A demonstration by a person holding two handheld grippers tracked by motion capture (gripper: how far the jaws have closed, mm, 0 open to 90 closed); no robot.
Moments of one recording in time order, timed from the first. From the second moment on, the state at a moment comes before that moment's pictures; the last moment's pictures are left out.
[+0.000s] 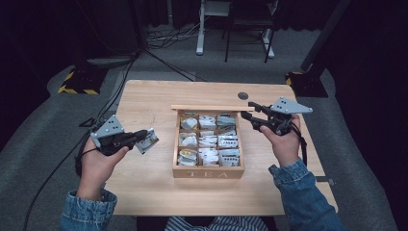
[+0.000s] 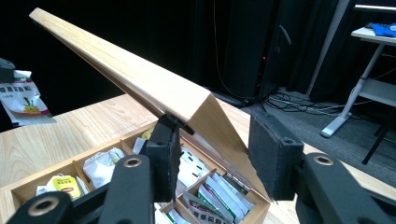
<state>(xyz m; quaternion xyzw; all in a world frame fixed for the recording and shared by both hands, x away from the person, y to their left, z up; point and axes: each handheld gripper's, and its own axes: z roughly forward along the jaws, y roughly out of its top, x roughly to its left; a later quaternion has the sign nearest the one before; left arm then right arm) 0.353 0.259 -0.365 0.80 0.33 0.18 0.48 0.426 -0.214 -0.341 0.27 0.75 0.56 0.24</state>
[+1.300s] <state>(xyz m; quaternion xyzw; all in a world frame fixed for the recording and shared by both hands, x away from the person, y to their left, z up) 0.356 0.259 -0.437 0.80 0.37 0.14 0.44 0.423 -0.213 -0.342 0.27 0.75 0.56 0.24</state>
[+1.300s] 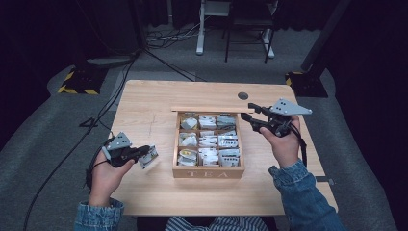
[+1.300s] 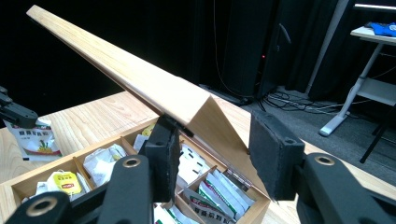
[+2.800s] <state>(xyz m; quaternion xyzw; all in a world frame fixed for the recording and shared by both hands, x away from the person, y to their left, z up) 0.343 0.270 -0.434 0.79 0.40 0.18 0.43 0.416 -0.213 -0.344 0.27 0.76 0.54 0.24</state>
